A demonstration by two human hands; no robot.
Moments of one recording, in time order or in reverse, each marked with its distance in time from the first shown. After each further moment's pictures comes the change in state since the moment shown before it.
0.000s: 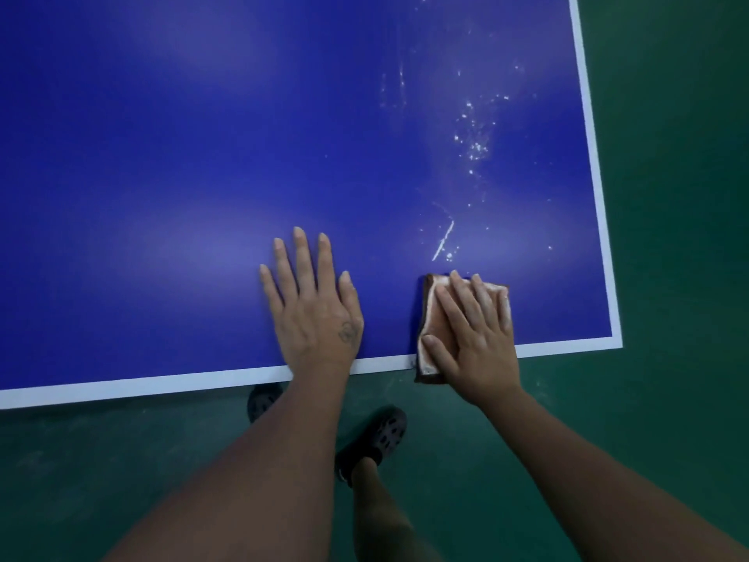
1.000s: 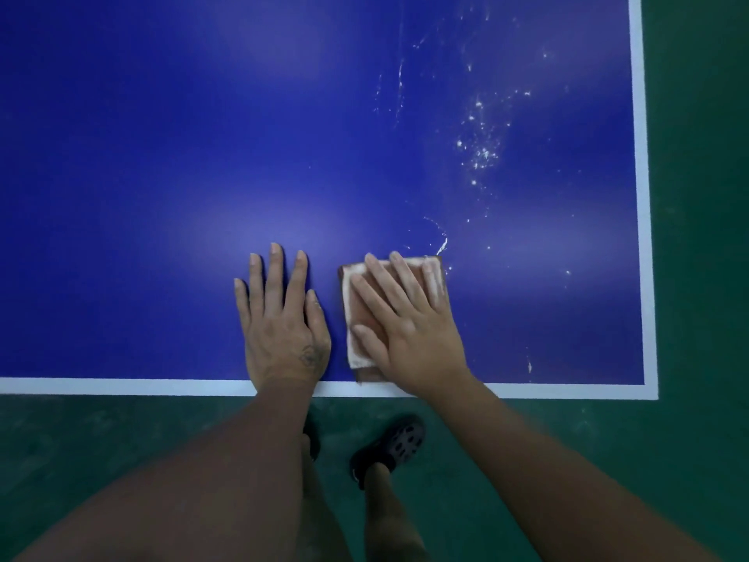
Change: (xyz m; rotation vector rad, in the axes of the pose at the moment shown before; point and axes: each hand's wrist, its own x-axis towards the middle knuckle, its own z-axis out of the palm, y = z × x) left_hand 0.002 0.006 0.010 0.018 0.096 -0.012; right_hand 0.080 -0.030 0.003 0.164 0.029 -0.306
